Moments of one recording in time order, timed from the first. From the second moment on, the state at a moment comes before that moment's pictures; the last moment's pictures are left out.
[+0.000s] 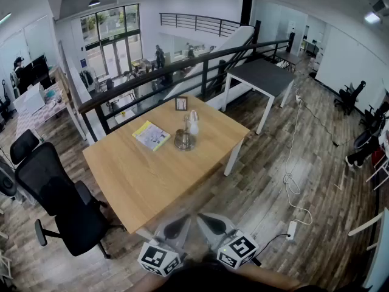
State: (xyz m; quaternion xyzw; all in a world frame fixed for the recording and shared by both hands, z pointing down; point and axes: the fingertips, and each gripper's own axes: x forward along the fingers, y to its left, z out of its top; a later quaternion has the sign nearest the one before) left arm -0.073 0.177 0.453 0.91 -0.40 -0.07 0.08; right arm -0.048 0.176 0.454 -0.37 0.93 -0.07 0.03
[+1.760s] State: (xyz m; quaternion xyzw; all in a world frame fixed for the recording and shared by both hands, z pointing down) left arm 0.051 -0.029 0.443 0.90 -0.43 -0.07 0.07; right arm 0.078 -0.040 0.457 -0.33 0.94 -0.11 0.04
